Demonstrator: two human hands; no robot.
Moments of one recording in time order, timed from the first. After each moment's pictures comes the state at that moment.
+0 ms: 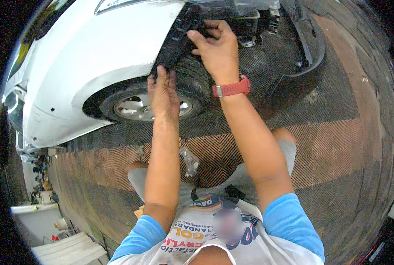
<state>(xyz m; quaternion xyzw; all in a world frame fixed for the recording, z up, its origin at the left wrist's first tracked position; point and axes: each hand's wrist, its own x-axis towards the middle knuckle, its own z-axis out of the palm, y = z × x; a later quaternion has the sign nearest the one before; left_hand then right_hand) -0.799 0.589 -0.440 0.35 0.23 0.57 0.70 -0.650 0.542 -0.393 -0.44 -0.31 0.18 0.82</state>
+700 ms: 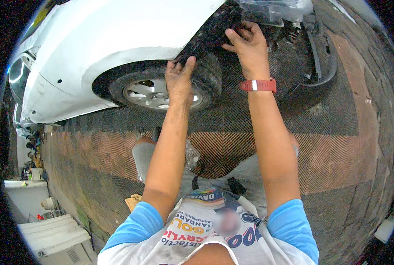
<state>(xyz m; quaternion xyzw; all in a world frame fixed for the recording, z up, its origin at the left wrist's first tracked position) -0.812 0.597 -0.441 0.46 0.24 0.56 0.65 -0.646 0.537 -0.395 -0.45 -0.32 0.24 0.80</state>
